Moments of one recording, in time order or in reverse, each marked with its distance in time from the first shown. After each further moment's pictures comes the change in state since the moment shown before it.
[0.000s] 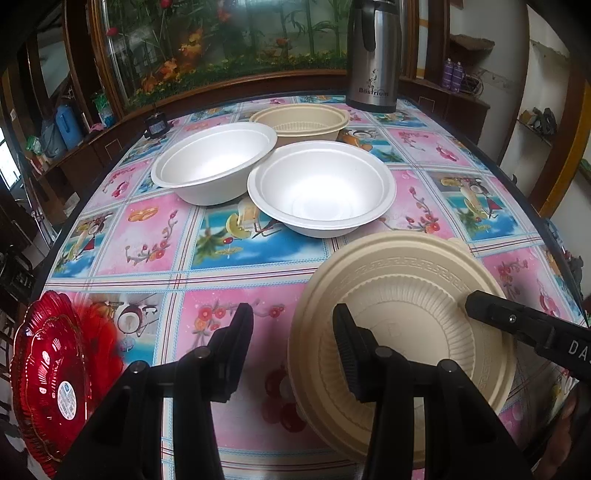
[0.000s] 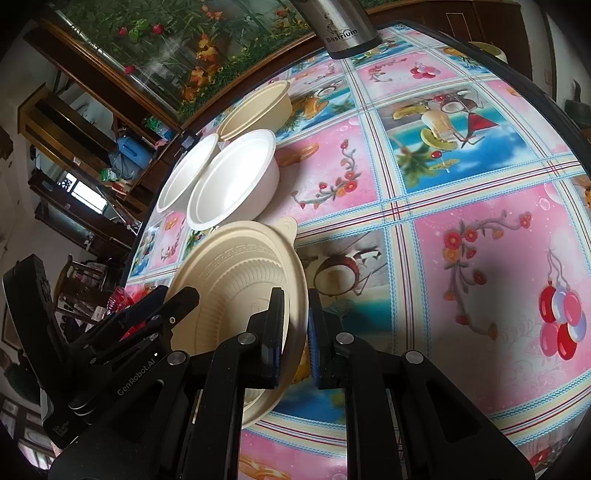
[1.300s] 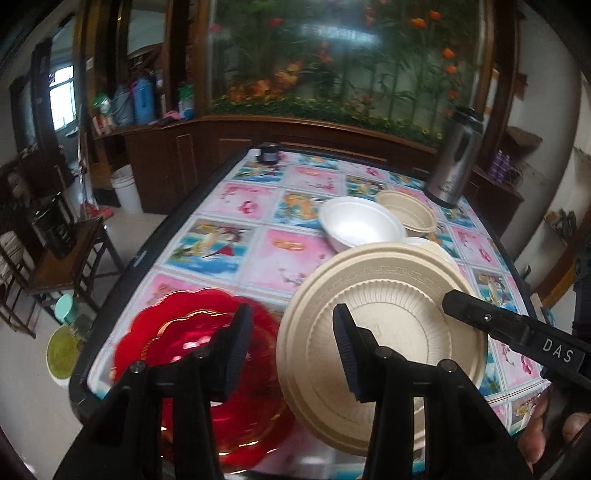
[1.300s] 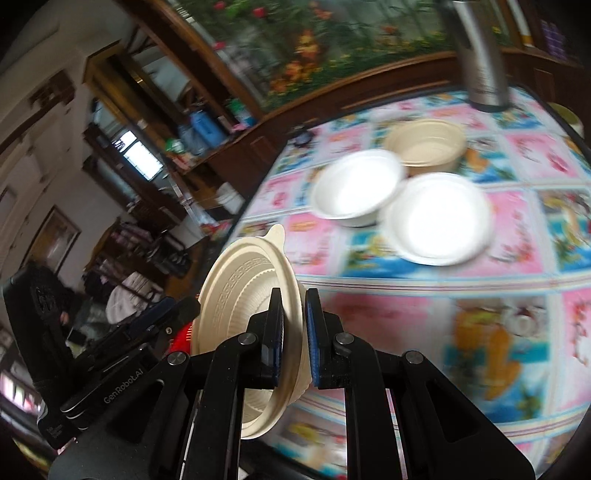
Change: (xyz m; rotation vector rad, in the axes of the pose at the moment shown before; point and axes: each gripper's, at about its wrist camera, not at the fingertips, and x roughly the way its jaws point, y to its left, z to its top) left arm -0.119 0.170 -0.013 -0.294 -0.139 0.048; right arm 0.009 0.206 -0.006 -0.265 -0.007 0.190
